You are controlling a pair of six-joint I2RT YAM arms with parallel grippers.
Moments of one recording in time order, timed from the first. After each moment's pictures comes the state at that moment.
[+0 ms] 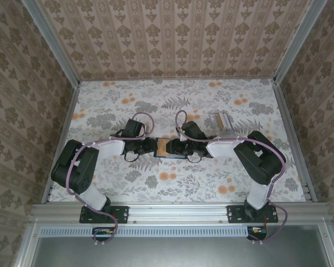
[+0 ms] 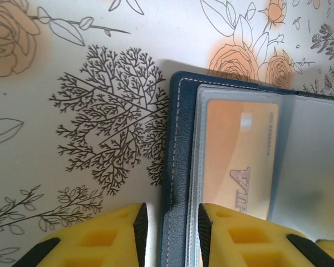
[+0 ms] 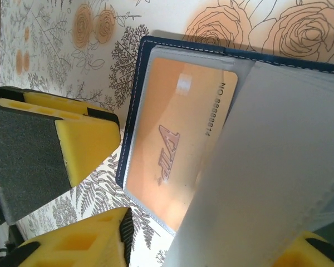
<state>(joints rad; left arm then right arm) -0.48 1.61 0.74 -0.13 0.37 -0.59 0.65 1.80 0.88 0.13 -0.38 0.75</state>
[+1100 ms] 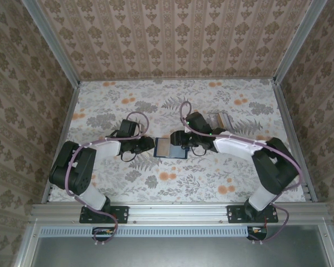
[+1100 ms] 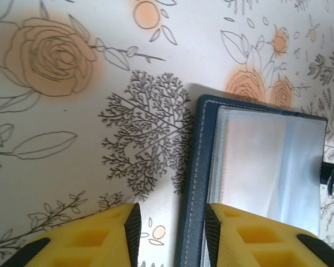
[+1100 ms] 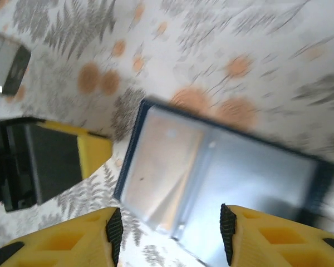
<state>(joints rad) -0.43 1.59 0.71 -0.09 0.40 -0.60 0.61 1.61 0.98 -0.17 -0.18 0.57</state>
